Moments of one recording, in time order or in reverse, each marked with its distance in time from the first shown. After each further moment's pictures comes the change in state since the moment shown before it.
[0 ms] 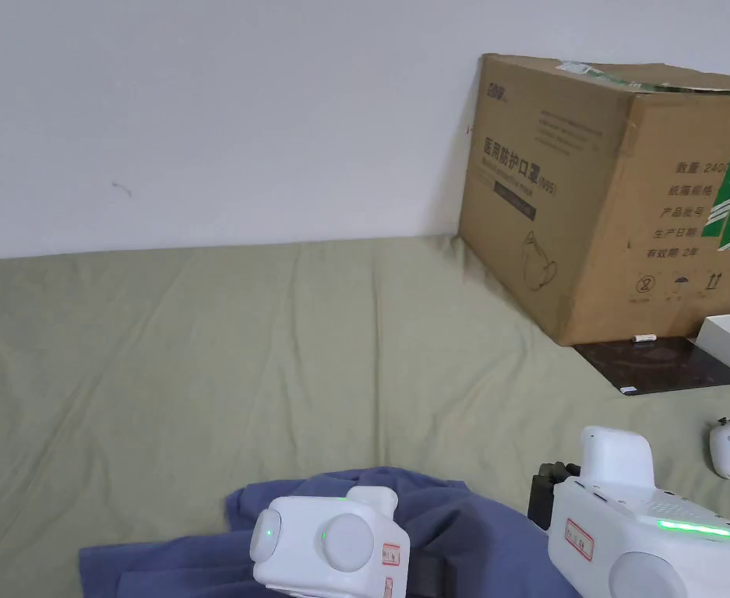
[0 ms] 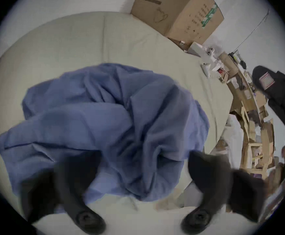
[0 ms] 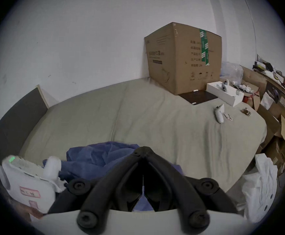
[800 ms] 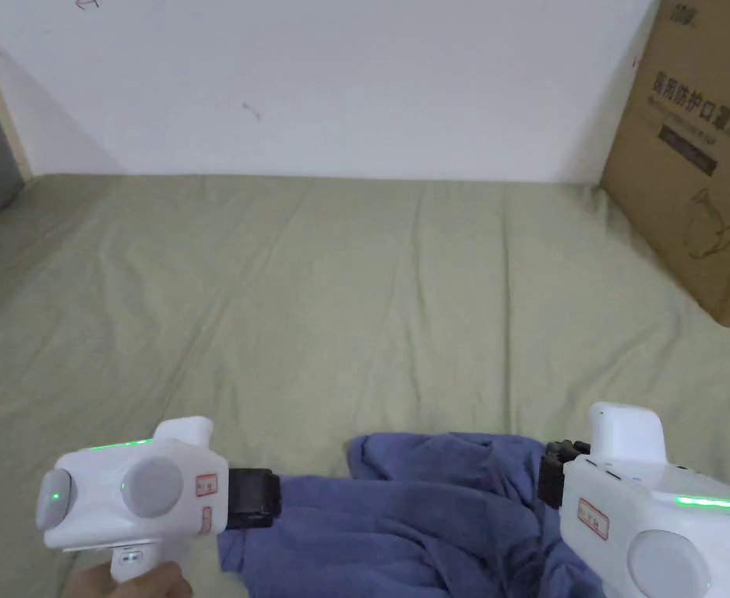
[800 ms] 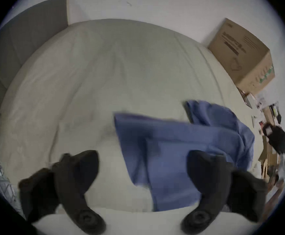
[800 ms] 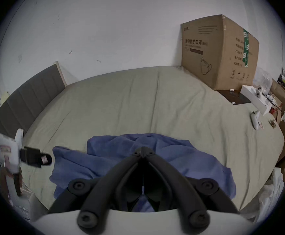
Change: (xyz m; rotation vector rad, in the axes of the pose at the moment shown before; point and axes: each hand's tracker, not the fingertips) left arm -0.239 -0.039 0.122 0.172 0.367 0.377; right arm -0.106 -0.012 -0.068 -0.121 0.162 0.136
